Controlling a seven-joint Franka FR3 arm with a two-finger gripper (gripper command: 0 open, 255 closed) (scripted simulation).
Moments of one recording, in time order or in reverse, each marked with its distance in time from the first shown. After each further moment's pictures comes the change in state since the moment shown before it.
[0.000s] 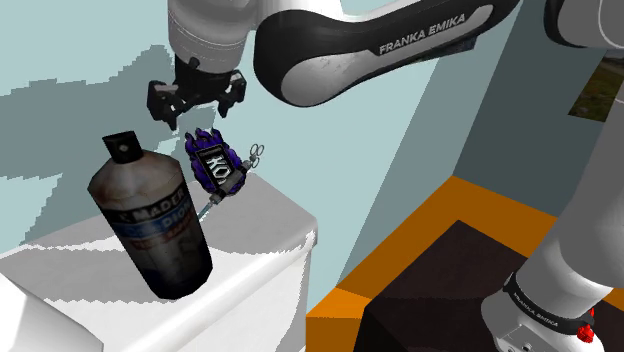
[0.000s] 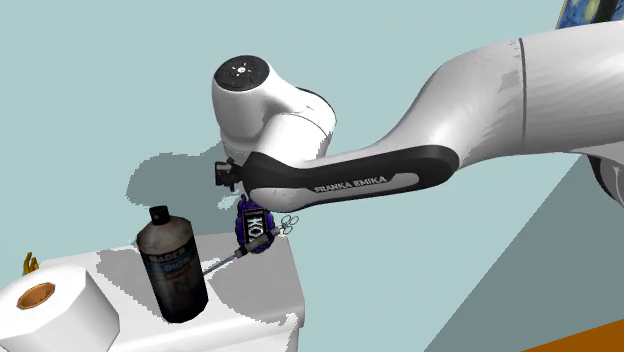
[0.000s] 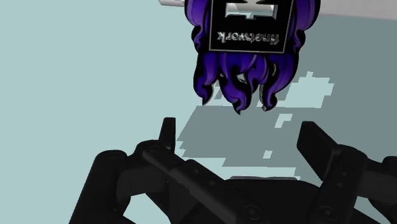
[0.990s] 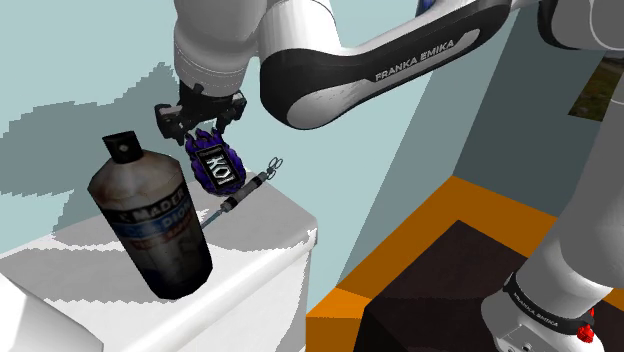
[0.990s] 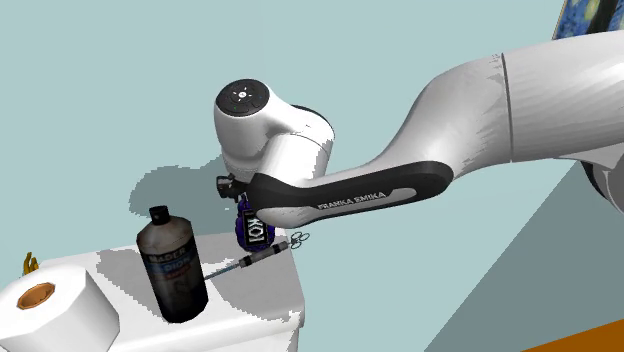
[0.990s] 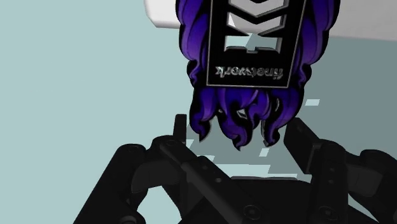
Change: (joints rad) arm 0.008 0.019 -0.013 -0.049 -0.052 0.049 0.058
